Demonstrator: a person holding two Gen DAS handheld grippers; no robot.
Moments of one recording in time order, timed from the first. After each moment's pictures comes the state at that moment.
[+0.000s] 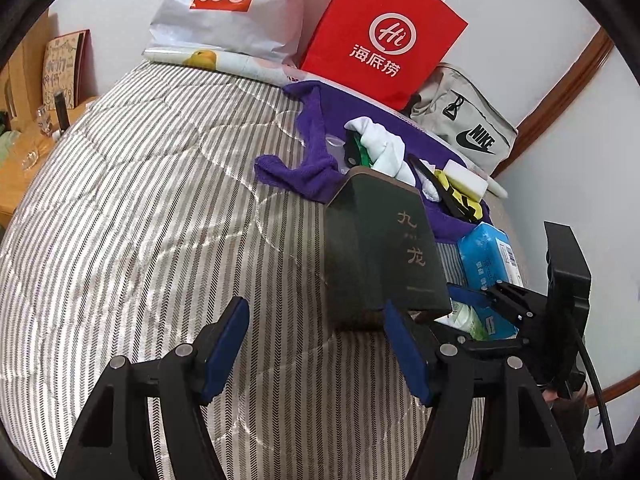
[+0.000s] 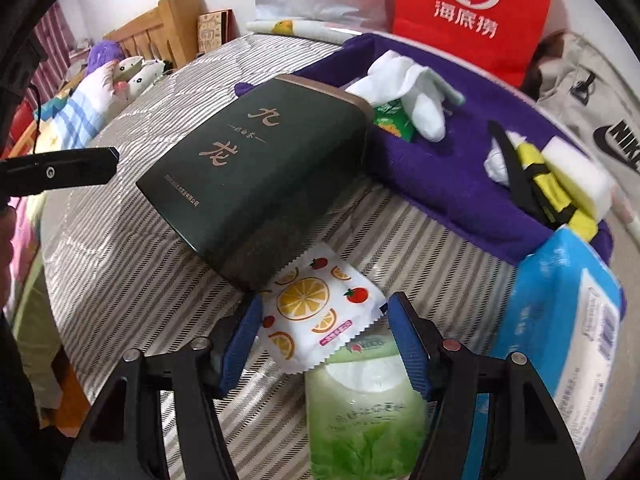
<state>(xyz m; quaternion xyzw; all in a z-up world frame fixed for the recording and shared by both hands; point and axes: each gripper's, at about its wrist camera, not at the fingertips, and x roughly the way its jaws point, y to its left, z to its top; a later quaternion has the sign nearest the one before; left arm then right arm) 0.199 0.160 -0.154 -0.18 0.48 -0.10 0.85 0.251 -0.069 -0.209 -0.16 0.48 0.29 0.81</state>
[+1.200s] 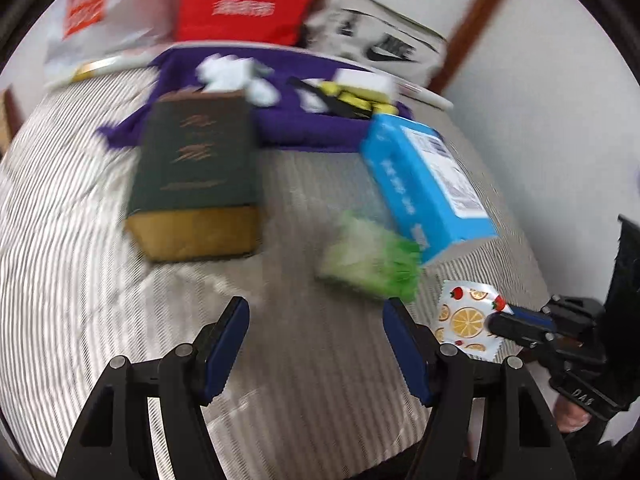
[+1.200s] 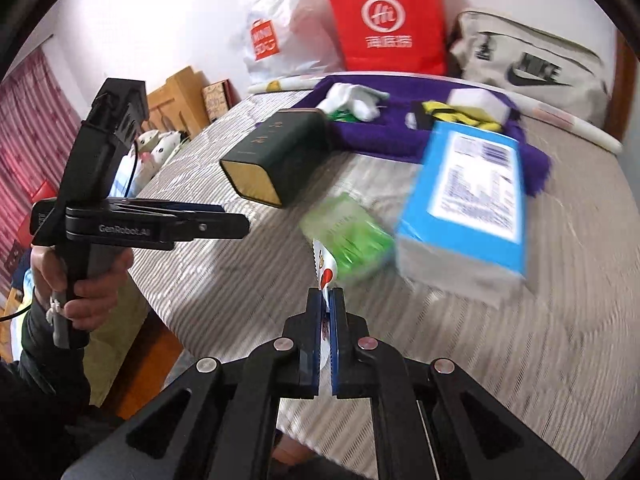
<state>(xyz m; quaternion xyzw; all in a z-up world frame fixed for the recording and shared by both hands) 0.166 0.008 -0.158 -0.06 0.50 -0.18 0.85 0.128 -0.209 -0.171 -0.02 0.43 0.29 0.86</state>
